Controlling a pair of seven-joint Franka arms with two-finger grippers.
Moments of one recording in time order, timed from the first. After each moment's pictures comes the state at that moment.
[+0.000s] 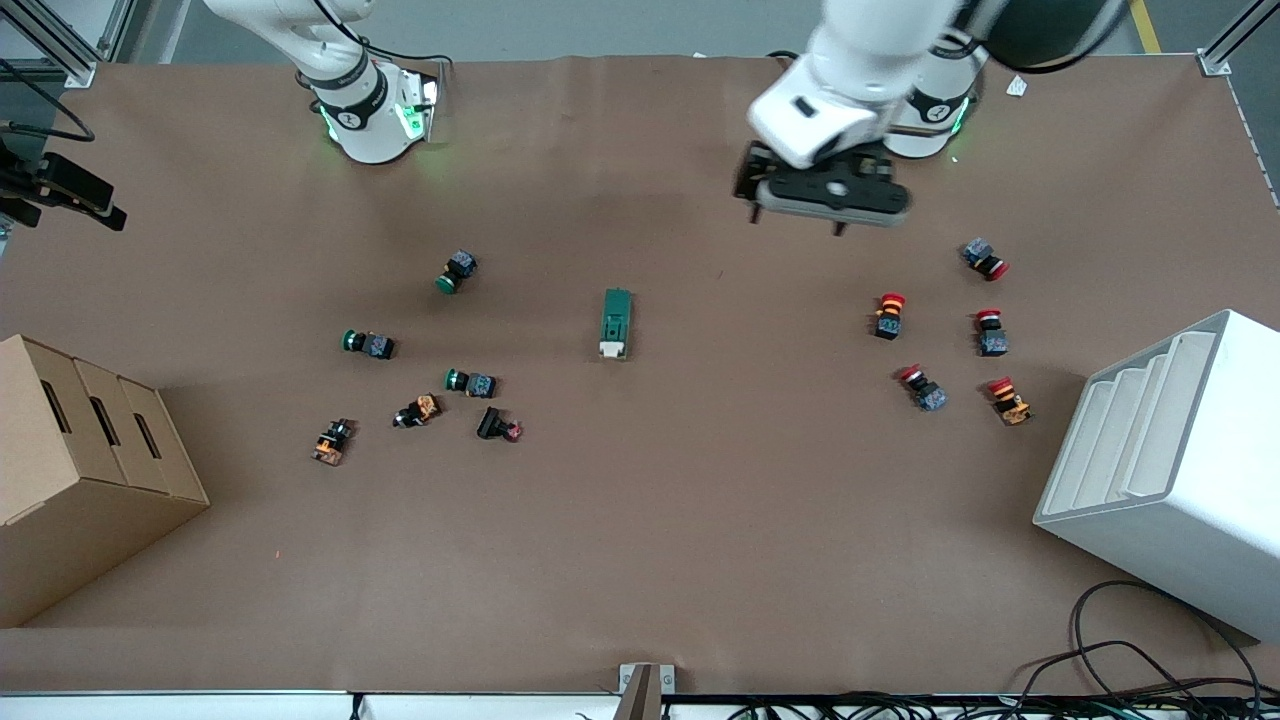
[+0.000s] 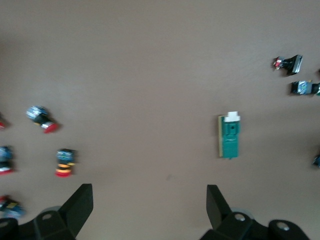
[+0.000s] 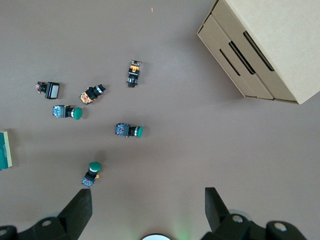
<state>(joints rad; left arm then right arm) -0.03 0.05 -0.68 -1.69 0.02 1.82 -0.60 -0.01 -0.13 -0.10 -1.68 0.00 1.50 -0.04</state>
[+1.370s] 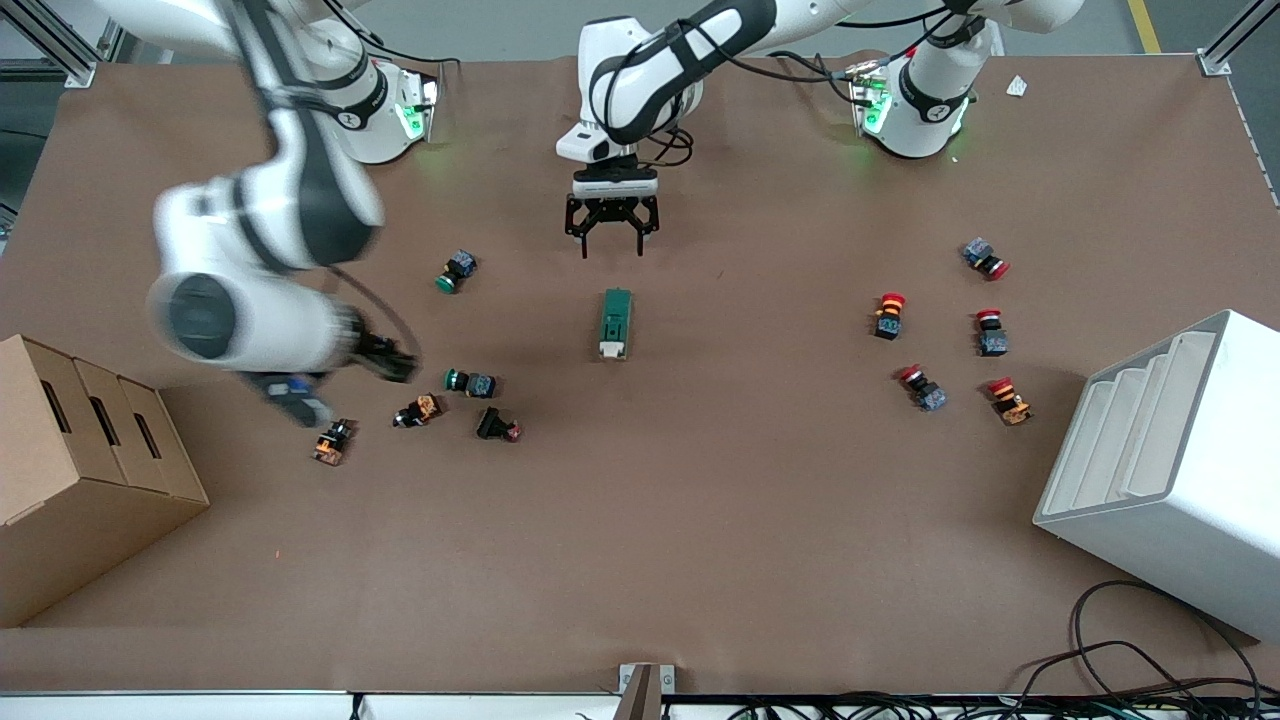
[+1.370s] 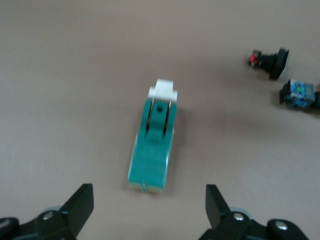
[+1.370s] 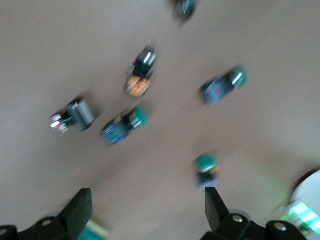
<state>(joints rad) -0.56 0.64 -0.73 -1.94 1.47 2.14 -2.28 0.44 0.40 -0.08 -1.62 0.17 1.73 1.14</state>
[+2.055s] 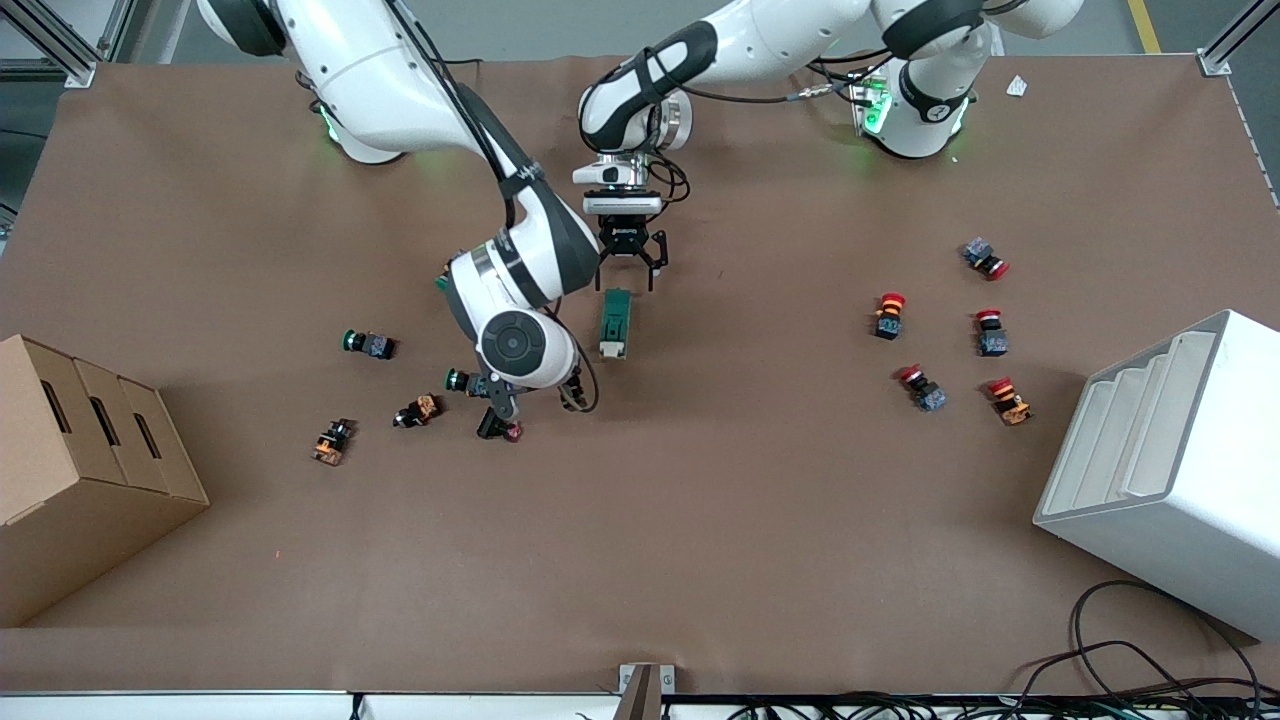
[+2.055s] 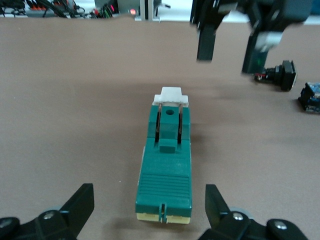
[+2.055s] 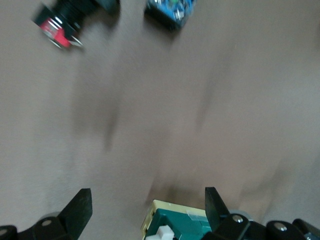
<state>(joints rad) -0.77 0.82 -0.56 -1.91 1.81 1.91 -2.53 0.67 0.74 -0.08 -1.49 0.28 1.99 1.71</state>
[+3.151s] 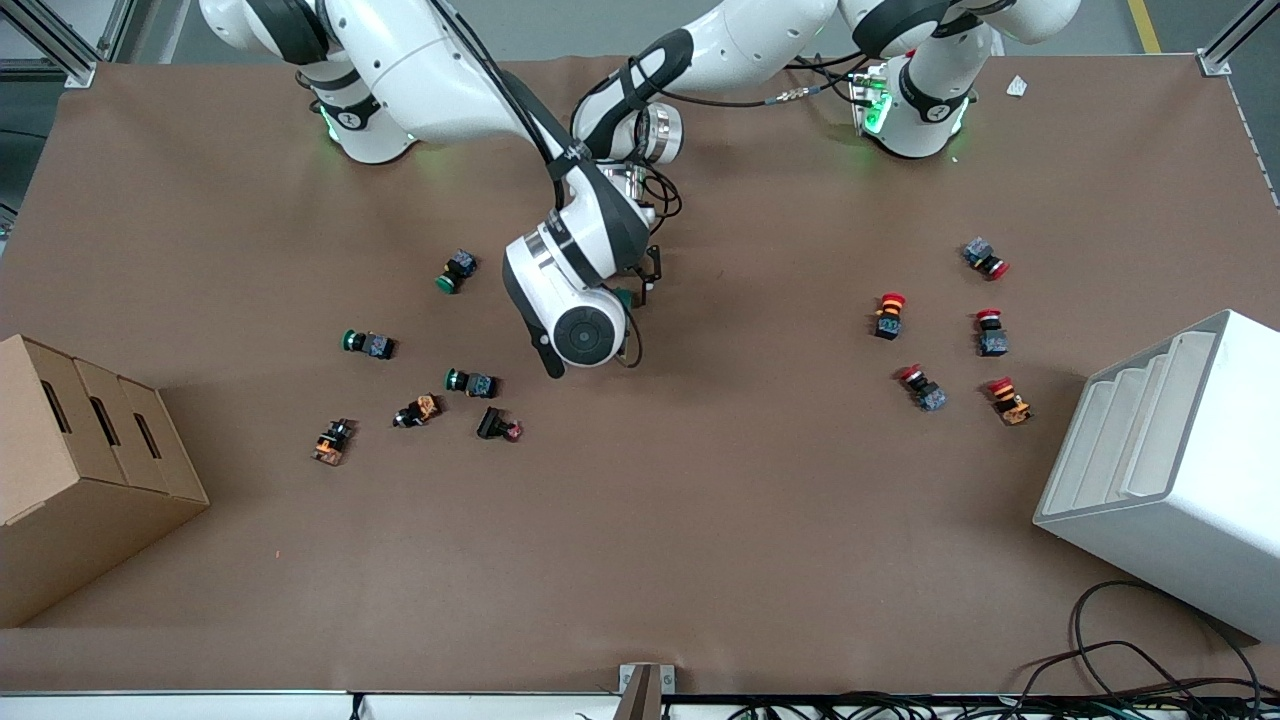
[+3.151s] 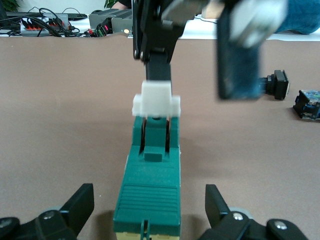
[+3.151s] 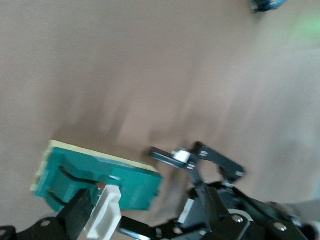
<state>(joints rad) -0.87 0.87 -0.45 -1.84 1.85 1.90 -2.56 0.77 0.77 -0.09 -1.38 0.37 1.65 1.73</state>
